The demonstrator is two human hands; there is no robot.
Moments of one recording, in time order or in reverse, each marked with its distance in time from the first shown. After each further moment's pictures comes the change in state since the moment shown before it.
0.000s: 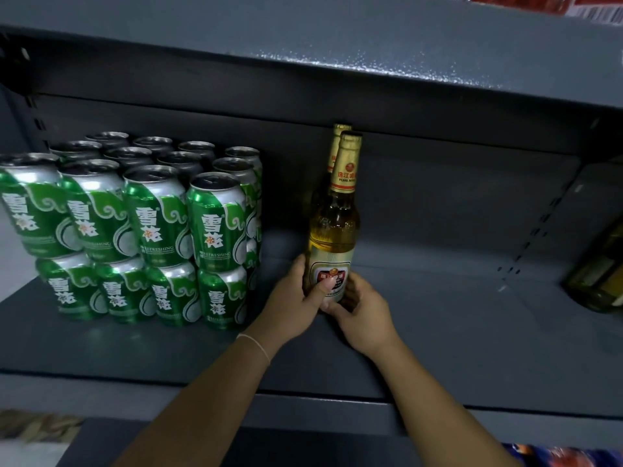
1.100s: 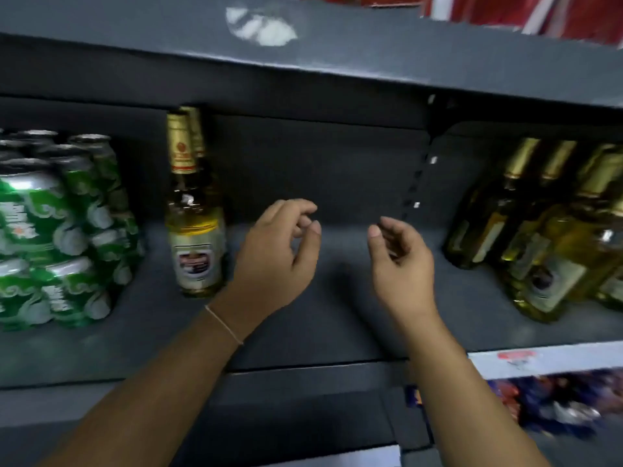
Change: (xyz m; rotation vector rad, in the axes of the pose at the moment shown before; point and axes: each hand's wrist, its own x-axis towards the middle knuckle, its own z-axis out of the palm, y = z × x) left_hand -0.014 0.172 0.118 0.210 0.235 0.541; right_hand -0.050 -0.027 -0.216 0.040 0.573 -0.063
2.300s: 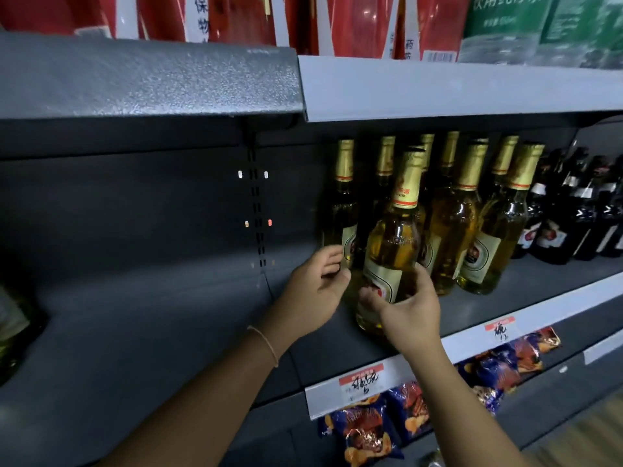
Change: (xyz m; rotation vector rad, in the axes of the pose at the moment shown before) left_hand 0.025 0.119 0.287 -0.478 -0.550 -0.319; right_hand 0.075 0.123 -0.252 -0.222 0.184 0.150
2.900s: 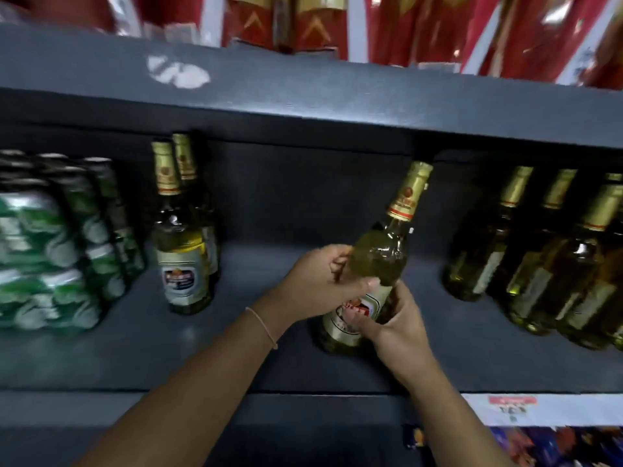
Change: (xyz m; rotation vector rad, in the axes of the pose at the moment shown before) left_hand -0.110 0.000 -0.202 -0.036 0.083 -0.117; right_hand -0.126 -0.110 0.156 0.338 -0.610 0.038
